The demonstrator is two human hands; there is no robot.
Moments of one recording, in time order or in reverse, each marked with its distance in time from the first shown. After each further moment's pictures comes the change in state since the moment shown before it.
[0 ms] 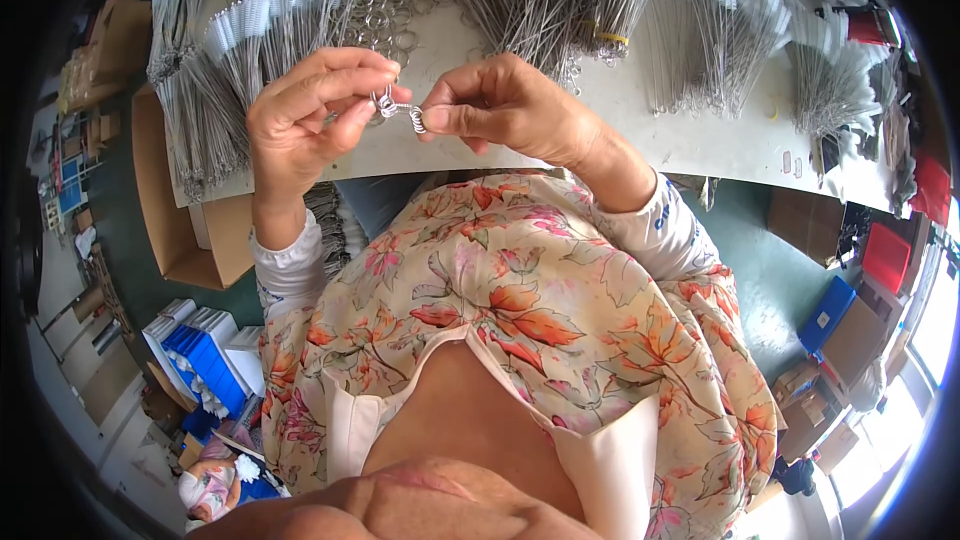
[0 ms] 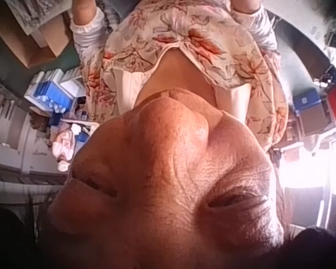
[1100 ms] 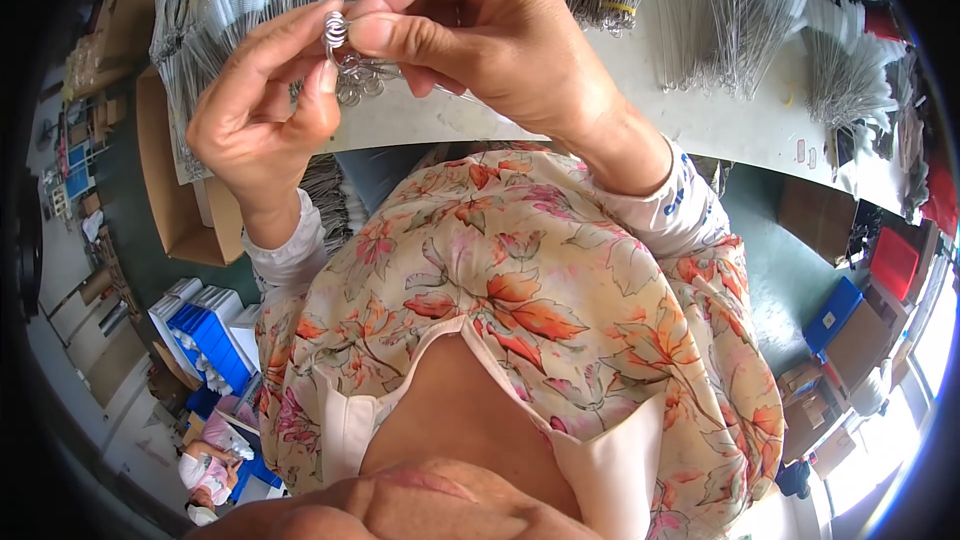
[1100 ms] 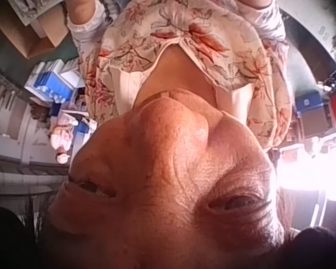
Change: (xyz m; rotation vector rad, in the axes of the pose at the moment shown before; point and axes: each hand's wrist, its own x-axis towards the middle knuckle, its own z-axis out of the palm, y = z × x) left_hand 0.011 0.036 0.021 0.255 0.357 0.181; right_hand 0.002 -0.037 0.019 0.079 0.259 -0.360
